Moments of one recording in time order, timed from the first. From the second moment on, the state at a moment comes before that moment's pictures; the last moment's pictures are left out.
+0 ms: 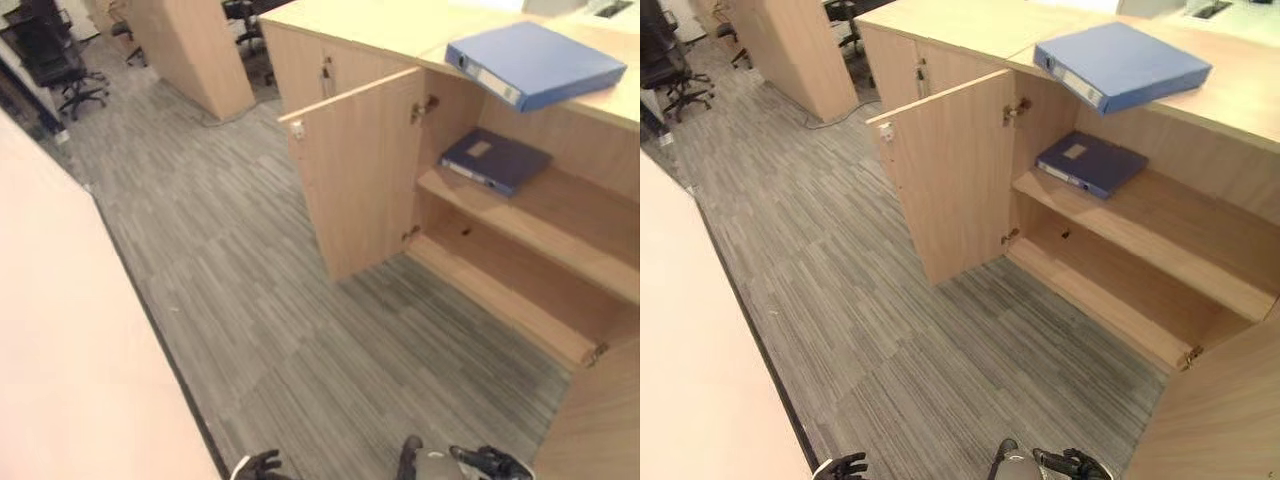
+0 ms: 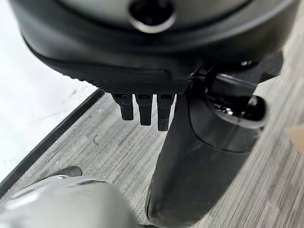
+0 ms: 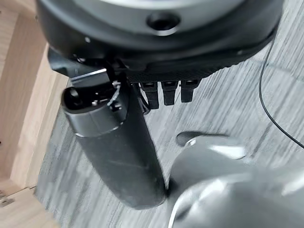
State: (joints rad) left arm 0.02 0.17 -0.20 1.25 -0.11 -0.11 -0.01; right arm -0.05 -0.32 0.07 1.25 0.51 -0.06 0.05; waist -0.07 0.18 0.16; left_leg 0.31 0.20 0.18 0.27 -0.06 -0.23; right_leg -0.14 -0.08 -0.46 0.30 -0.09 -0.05
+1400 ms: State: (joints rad) left arm -0.06 0.25 -0.25 1.22 -0.11 -0.11 0.04; right arm -0.06 -0.20 0.18 1.18 0.38 -0.06 0.06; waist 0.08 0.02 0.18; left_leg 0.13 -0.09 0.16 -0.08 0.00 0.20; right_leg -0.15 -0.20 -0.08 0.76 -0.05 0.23
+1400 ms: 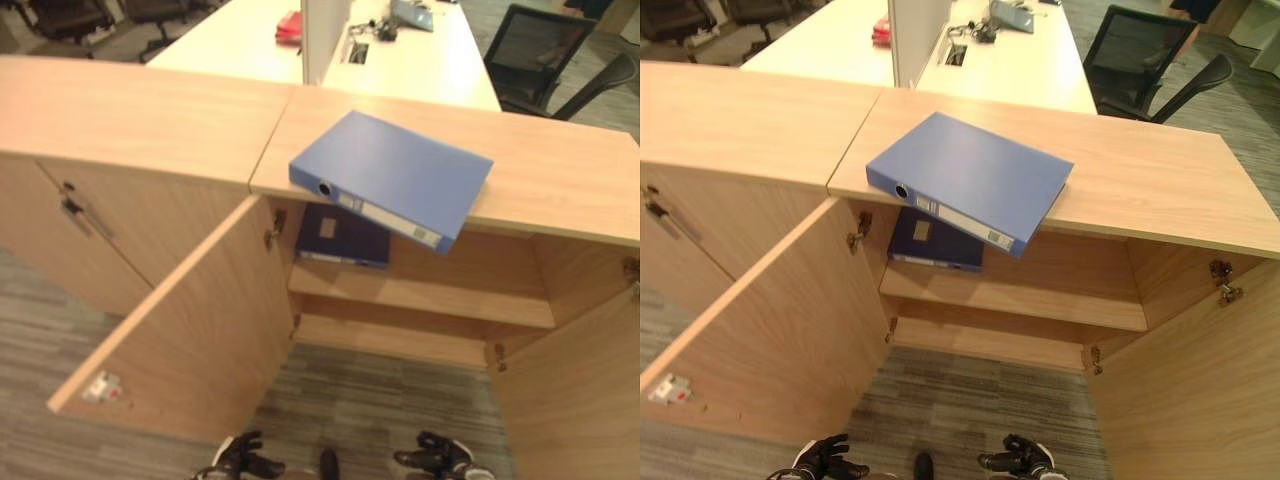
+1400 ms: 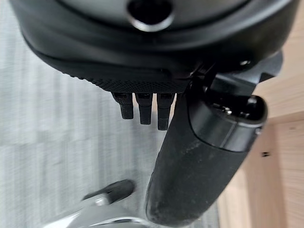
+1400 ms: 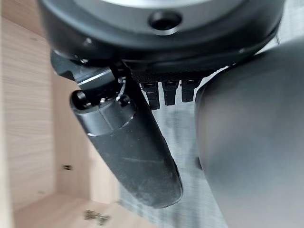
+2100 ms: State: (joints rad) left arm -0.01 0.25 -0.24 1.23 -0.07 -0.12 0.04; right arm -0.06 -0.21 0.17 1.21 0.37 -0.04 0.05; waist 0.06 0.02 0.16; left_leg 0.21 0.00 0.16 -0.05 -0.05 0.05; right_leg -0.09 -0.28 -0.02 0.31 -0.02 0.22
